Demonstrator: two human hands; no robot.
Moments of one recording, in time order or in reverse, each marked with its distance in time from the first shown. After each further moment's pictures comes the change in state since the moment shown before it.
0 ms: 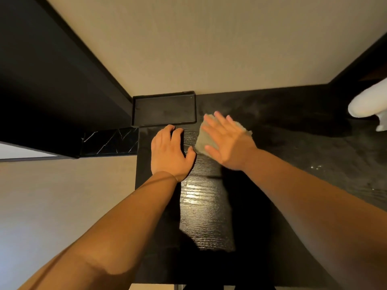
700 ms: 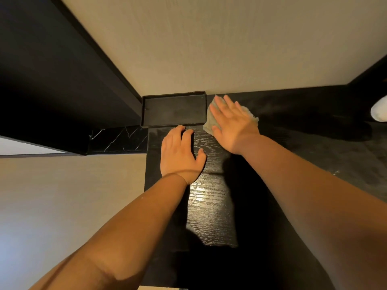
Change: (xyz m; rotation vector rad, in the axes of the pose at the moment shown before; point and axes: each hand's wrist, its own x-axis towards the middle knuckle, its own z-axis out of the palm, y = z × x) left_hand 0.002 -0.001 -0.001 -0.010 -0.056 -0.017; right_hand 0.057 0.001 -0.008 -0.027 -0.095 0.176
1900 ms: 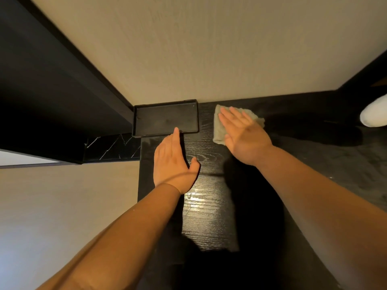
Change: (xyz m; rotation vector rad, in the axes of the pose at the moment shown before) left_hand 0.000 0.003 -0.002 -0.023 -0.045 -0.064; right_hand -0.028 0.043 -0.002 0.068 0.096 -0.066
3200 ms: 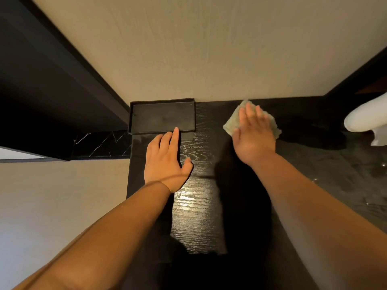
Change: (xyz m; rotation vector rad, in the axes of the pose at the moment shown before) left_hand 0.003 -0.004 0.003 0.132 -0.030 0.102; right_hand -0.017 0.013 -0.007 -0.062 0.003 0.408
